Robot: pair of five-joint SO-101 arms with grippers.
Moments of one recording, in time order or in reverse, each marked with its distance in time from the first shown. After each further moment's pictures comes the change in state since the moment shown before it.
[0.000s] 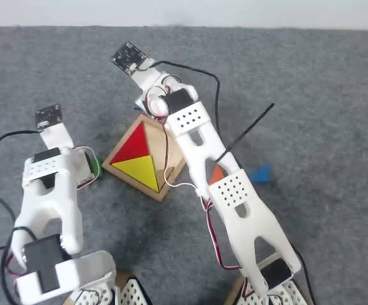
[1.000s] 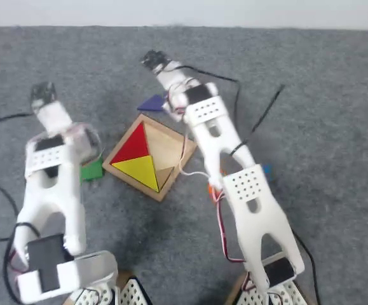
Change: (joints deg) left arm 7.0 0.8 -11.0 -8.9 7.1; right arm 9.1 -6.0 11.7 9.0 -2.0
